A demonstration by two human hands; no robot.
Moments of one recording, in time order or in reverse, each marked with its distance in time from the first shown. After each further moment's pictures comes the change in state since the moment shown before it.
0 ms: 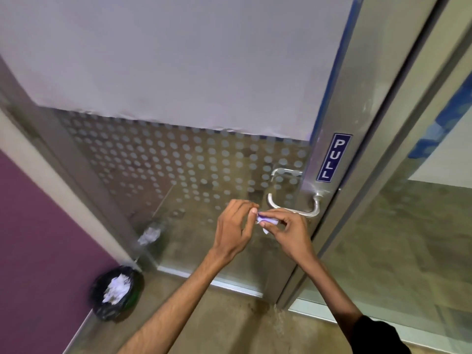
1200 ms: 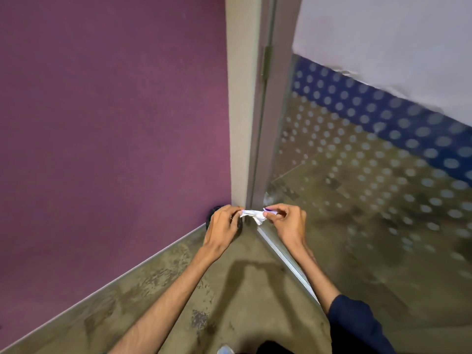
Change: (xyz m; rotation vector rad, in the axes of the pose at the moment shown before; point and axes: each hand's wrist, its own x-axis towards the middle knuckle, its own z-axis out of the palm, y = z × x) left_hand -0.220 -0.179 -0.300 0.314 0.175 -0.858; right_hand -0.019 -0.109 0.391 0.049 -0.481 0.079
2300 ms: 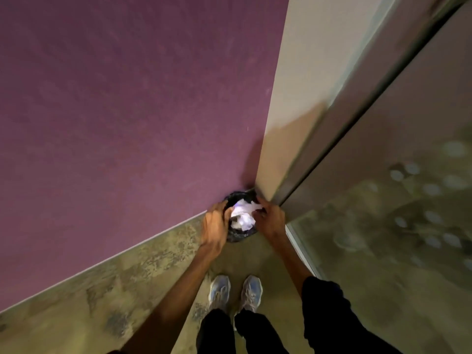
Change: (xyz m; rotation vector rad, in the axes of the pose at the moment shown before) left_hand 0.223 -0.262 0.123 0.089 -0.009 -0.600; right_hand 0.283 0.144 0.275 -0.213 -0.477 0.283
